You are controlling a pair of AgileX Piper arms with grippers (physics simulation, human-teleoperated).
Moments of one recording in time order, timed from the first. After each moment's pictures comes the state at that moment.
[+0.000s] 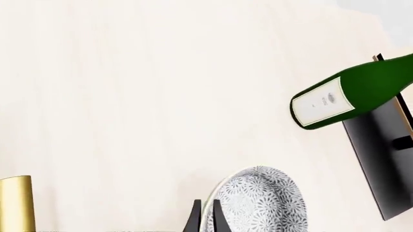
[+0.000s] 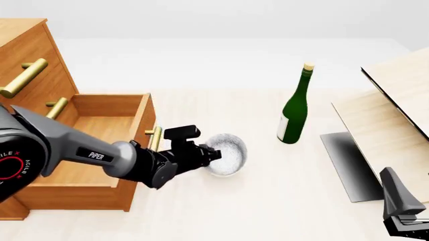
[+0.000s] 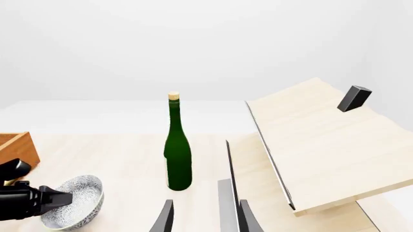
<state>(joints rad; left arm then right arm) -0.63 2.00 -0.89 -0.42 -0.55 0.00 0.01 0.00 0.00 0.00</state>
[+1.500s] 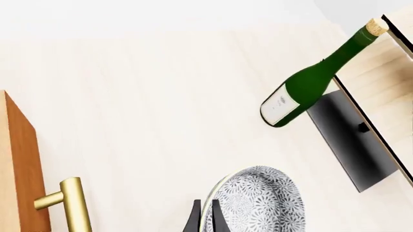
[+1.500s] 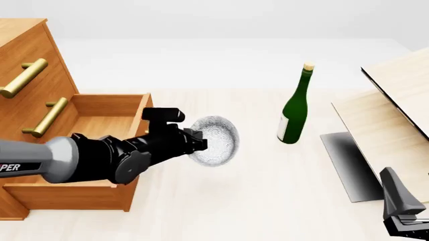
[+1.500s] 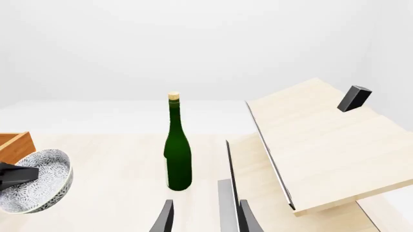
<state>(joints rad) -0.62 1.66 -0.76 -0.32 -0.37 0.00 0.01 0.00 0.00 0.00</state>
